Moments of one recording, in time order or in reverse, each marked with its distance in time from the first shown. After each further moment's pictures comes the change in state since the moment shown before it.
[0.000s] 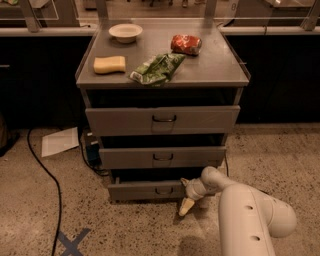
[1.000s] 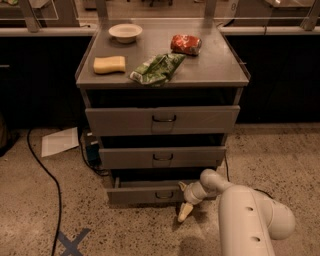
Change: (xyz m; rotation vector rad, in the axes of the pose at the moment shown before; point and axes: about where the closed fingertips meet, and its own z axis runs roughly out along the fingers) arm -0.007 0.032 0.010 -0.092 -0.038 -0.029
